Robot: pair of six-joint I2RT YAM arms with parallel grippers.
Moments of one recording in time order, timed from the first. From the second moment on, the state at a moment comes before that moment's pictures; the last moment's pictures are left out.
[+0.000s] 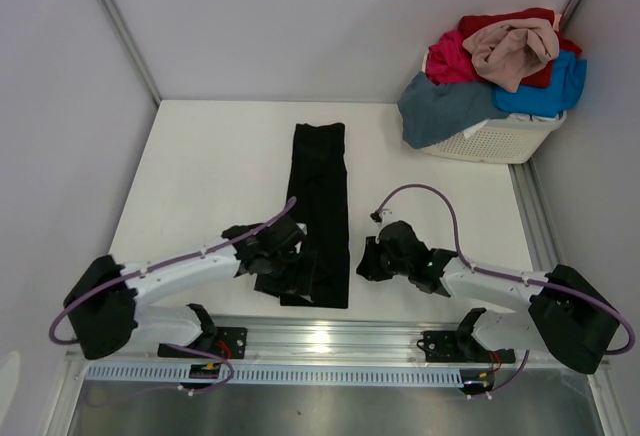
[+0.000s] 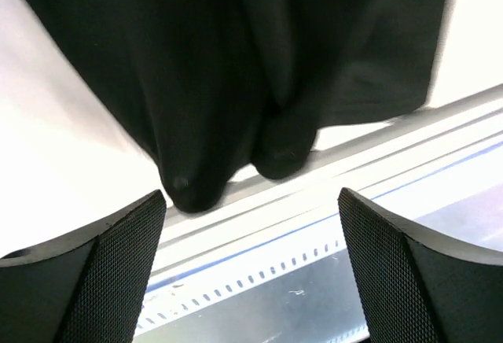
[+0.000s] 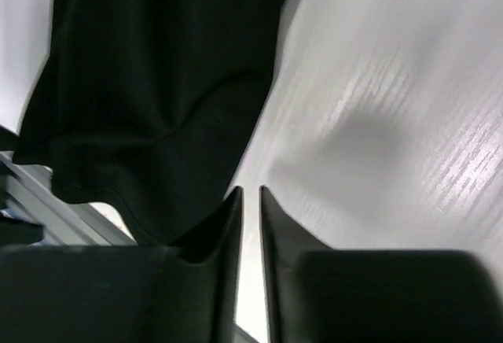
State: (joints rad) left arm -0.91 1.29 0.72 -0.70 0.16 -0.75; right arm 0.85 1.22 0.46 0.00 -0.06 0.65
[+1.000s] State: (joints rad) left arm -0.89 1.10 0.56 -0.49 0.11 -0.76; right arm 0.95 1.60 0.50 0.44 -0.33 0.78
